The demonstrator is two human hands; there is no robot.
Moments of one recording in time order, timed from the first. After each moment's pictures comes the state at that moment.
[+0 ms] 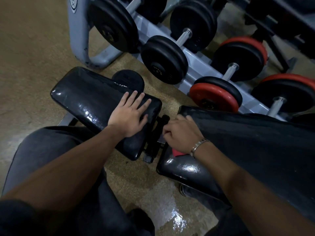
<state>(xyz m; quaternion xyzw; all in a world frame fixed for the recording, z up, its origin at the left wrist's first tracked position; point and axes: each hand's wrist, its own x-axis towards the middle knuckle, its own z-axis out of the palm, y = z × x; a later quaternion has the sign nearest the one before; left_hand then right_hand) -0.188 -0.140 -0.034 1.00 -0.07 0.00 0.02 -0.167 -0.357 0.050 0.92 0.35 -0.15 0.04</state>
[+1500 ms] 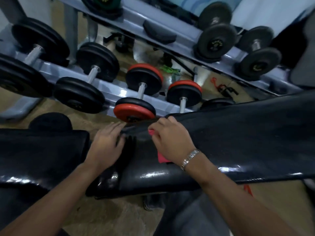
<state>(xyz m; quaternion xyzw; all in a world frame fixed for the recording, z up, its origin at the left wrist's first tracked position) -0.181 -0.291 0.059 0.92 -0.15 0.07 0.36 -0.212 -0.500 0.189 0.99 0.16 0.06 0.00</state>
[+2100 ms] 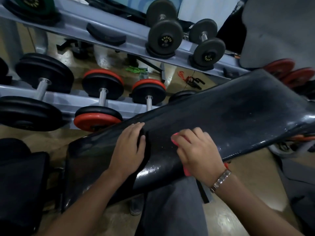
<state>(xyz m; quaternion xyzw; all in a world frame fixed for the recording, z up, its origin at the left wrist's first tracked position) -0.210 -0.449 0.124 0.84 -0.24 0.06 0.48 -0.312 -0.637 0.227 0.97 0.08 0.20 0.11</state>
